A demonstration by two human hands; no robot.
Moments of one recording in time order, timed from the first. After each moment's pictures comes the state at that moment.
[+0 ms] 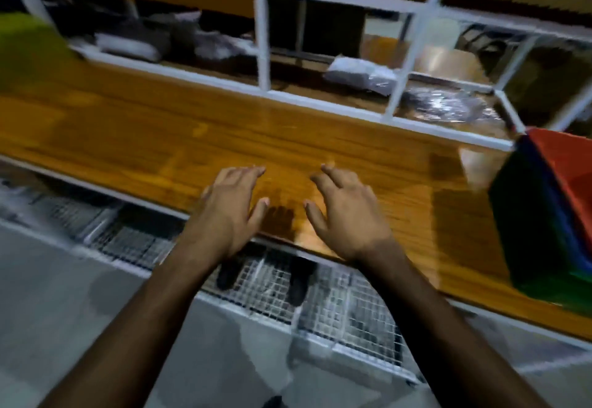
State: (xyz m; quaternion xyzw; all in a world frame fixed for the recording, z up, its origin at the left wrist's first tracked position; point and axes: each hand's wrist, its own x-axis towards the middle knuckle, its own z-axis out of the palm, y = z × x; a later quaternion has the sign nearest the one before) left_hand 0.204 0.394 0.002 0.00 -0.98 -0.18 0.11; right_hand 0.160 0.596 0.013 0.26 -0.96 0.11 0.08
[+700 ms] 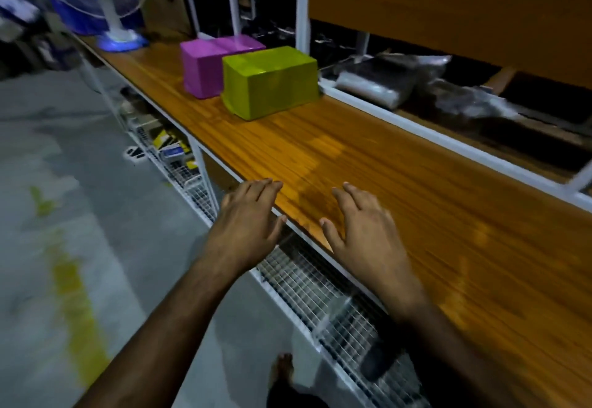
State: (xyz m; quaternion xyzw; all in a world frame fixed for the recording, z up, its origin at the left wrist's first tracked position) left_hand 0.228 -0.151 -0.015 0.23 -0.96 -0.08 0.13; right_hand 0.102 0.012 -0.019 0.43 -0.89 0.16 0.03
